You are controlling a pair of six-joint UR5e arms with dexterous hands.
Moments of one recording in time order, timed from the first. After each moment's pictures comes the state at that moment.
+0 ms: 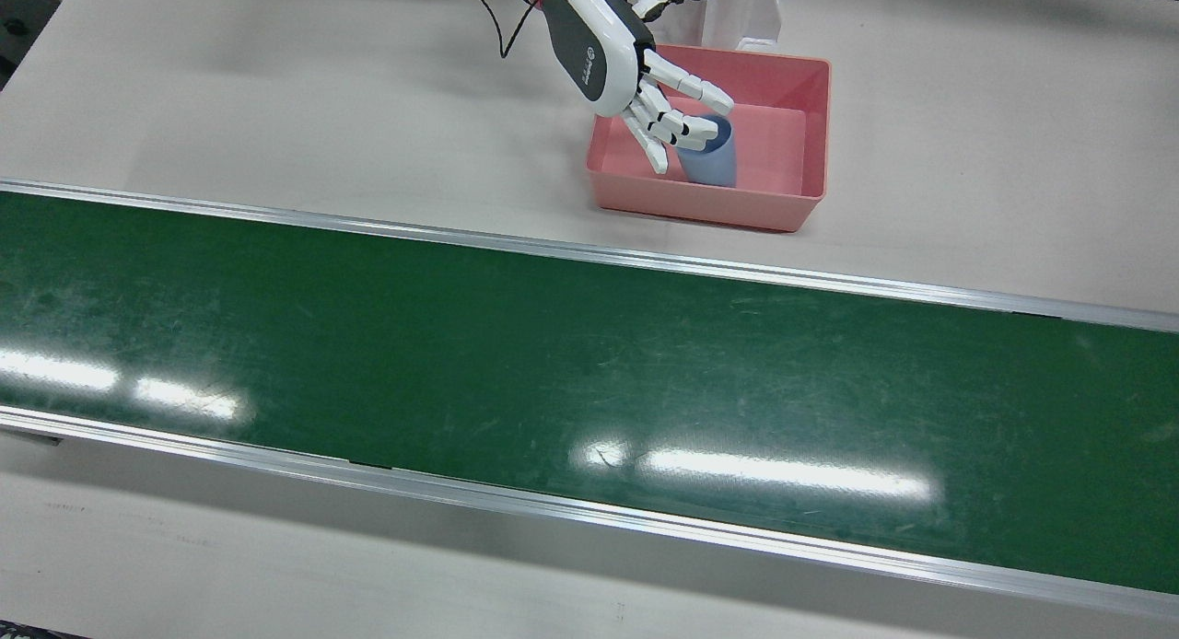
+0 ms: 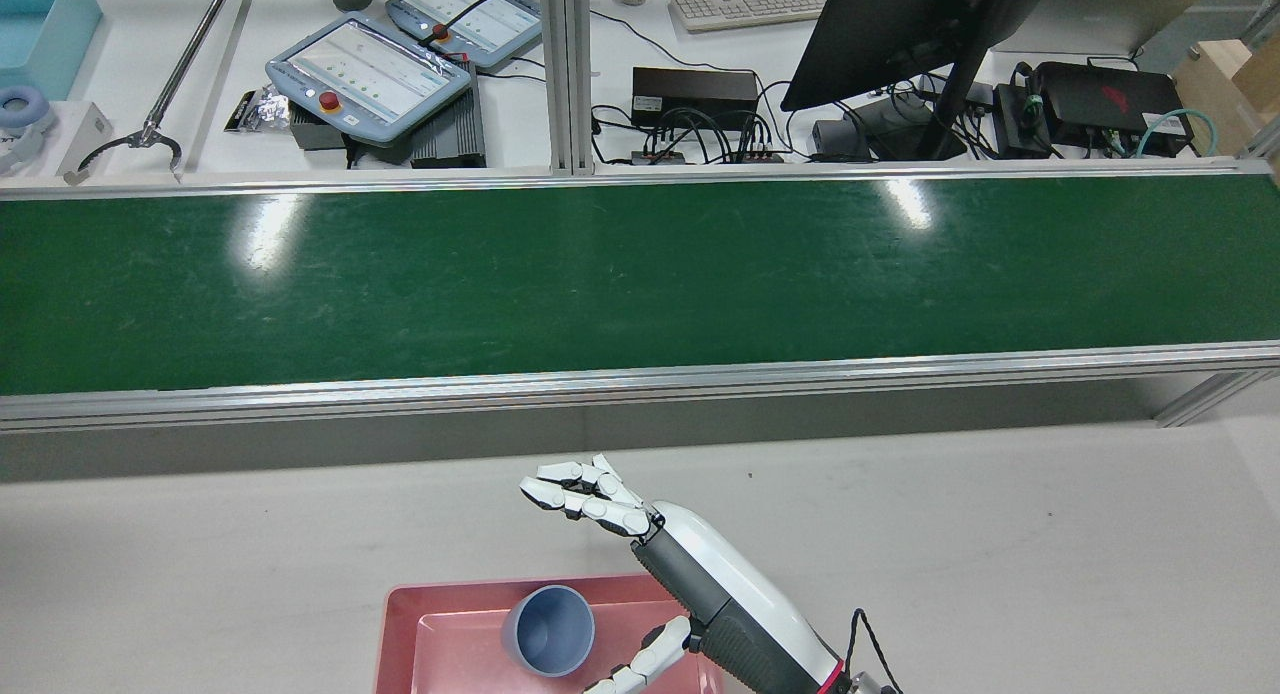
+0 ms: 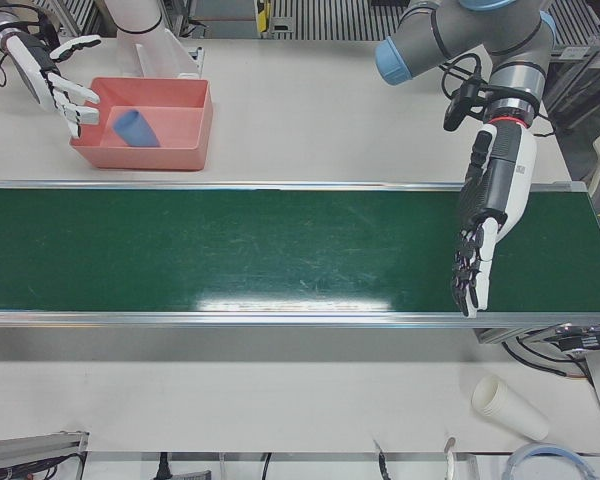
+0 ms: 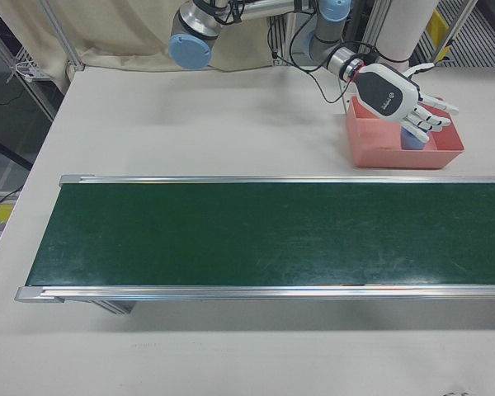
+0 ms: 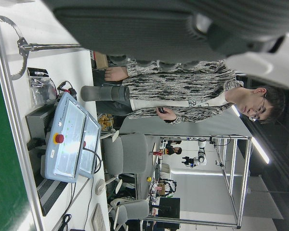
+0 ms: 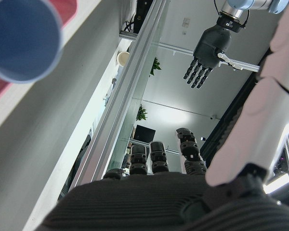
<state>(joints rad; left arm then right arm) -1.45 -1.66 -1.83 0.24 1.79 0.01 -0.01 -1.29 2.27 -3.33 -0.69 -1.03</state>
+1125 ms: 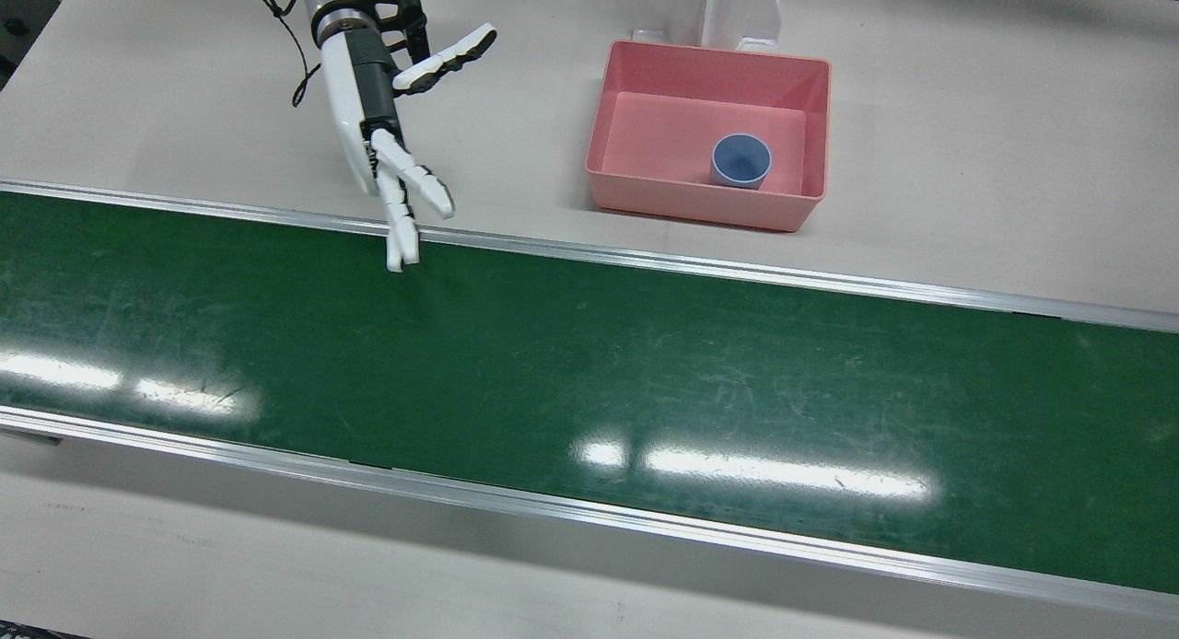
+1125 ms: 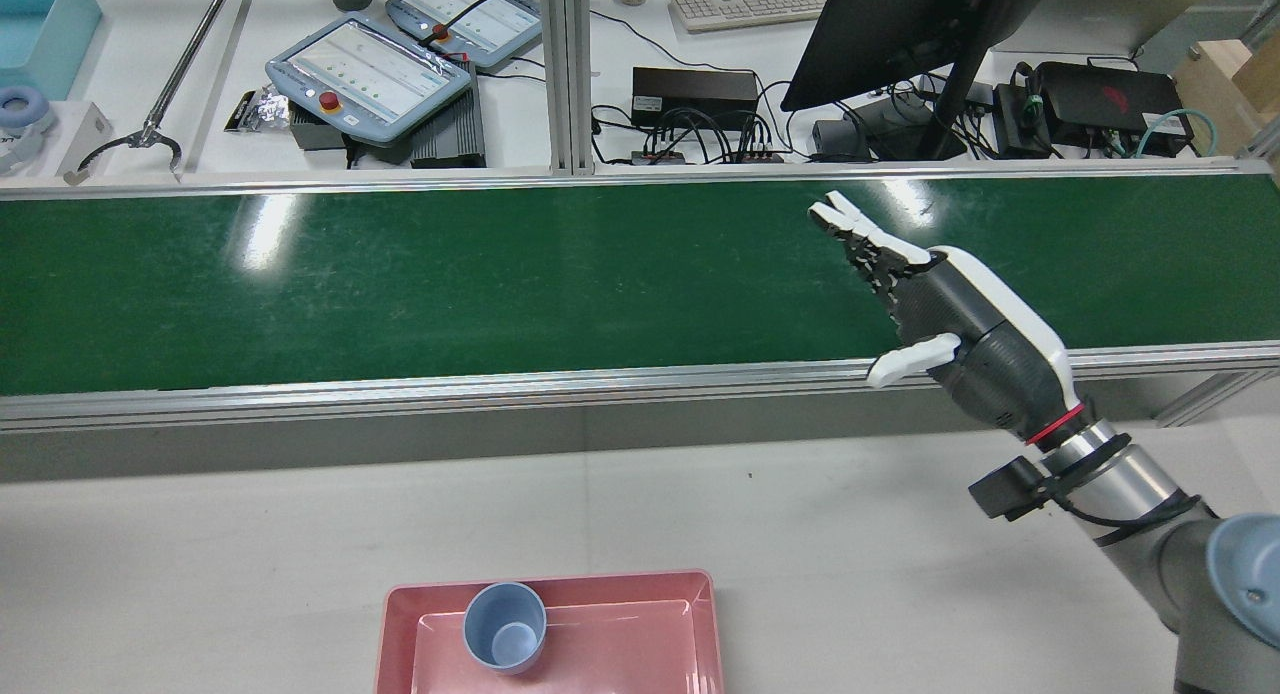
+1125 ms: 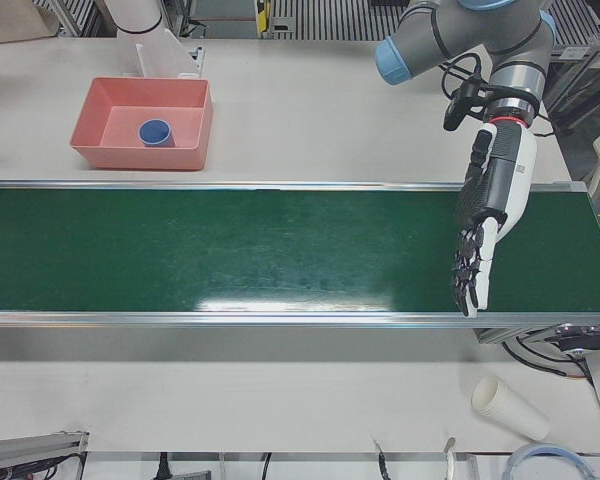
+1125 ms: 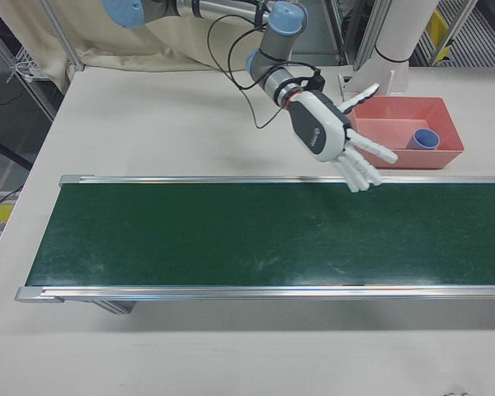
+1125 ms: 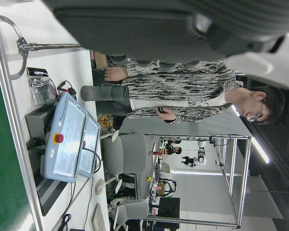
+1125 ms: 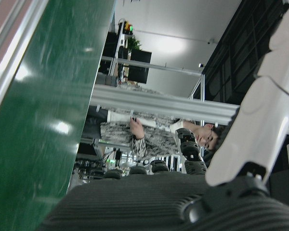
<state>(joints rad) -1.45 -1.66 -1.83 0.24 1.79 0.01 0.49 -1.57 2.27 -3.33 -0.86 -0.52</state>
